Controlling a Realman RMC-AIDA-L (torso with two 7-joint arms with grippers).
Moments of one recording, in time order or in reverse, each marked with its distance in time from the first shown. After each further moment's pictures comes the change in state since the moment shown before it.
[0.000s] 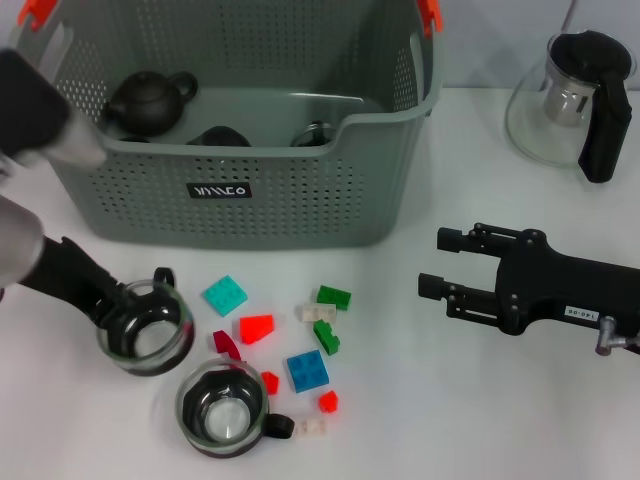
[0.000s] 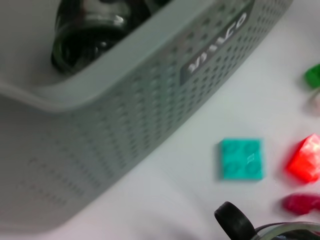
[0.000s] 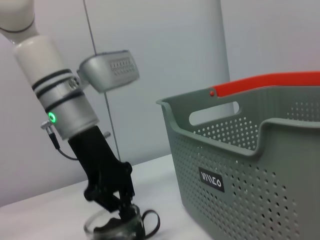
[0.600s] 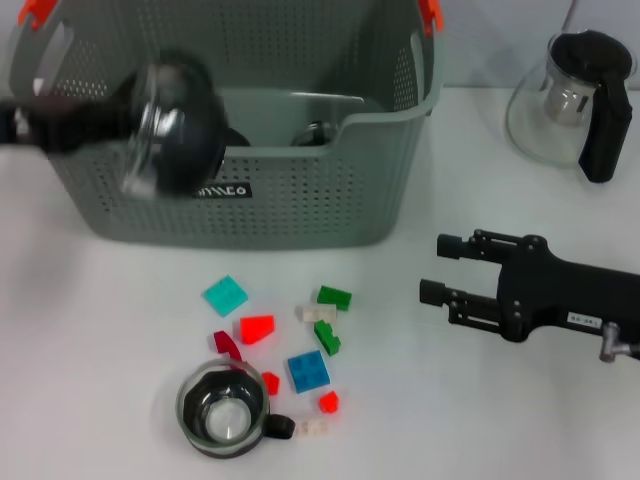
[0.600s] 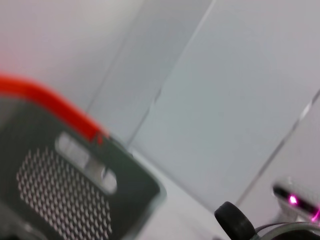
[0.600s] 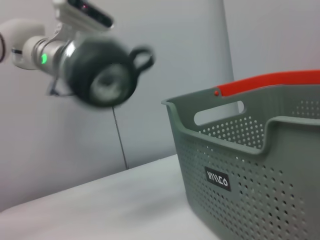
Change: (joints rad) left arm -0.207 0.249 -0.743 -0.626 -0.693 0.375 0.305; right arm -0.004 -0.004 -0.001 0.009 0.000 -0.018 0.000
